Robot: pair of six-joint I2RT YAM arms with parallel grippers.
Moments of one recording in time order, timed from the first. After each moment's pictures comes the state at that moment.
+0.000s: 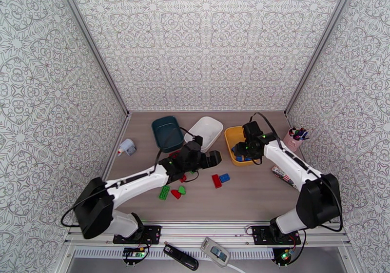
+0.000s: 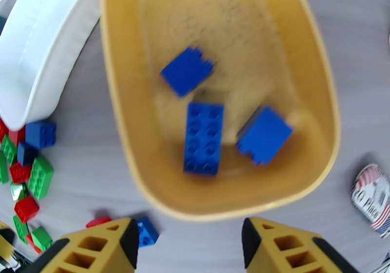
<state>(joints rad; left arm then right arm) -0.83 1.41 0.92 -0.09 0.05 -0.96 0.38 1.50 1.17 -0.83 -0.01 0.48</state>
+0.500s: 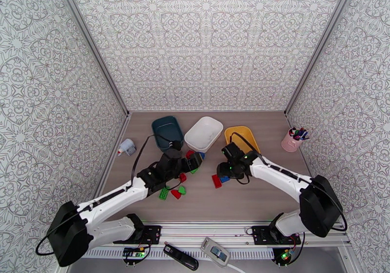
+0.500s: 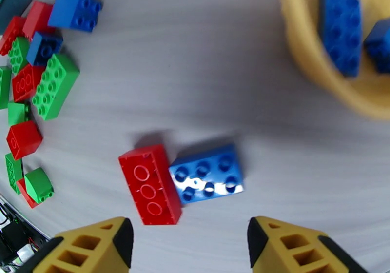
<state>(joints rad) -0.72 1.13 0.69 -0.15 -0.06 -0.97 0.68 1.48 0.96 -0.69 -0.04 0.71</state>
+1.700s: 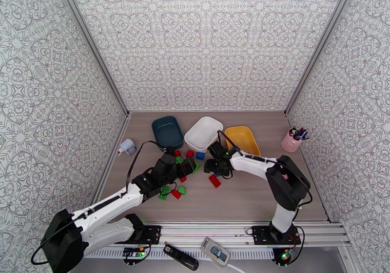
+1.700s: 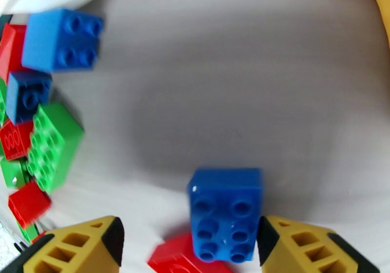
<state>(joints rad) -0.70 1.06 0.59 -0.16 -0.06 -1.00 0.72 1.84 1.19 -0.58 -0.02 0.78</state>
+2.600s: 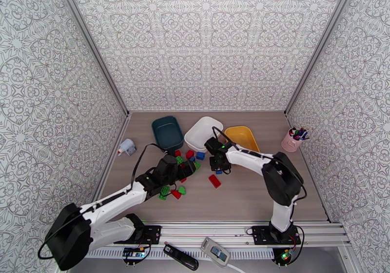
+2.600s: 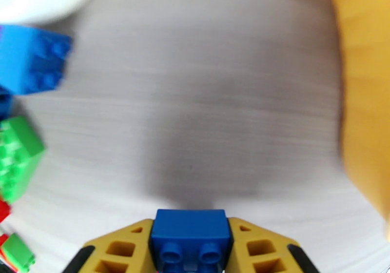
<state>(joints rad) -0.67 1.18 0.58 -0.14 0.02 -1.02 0.70 1.82 1.30 -0.76 0.13 0.63</state>
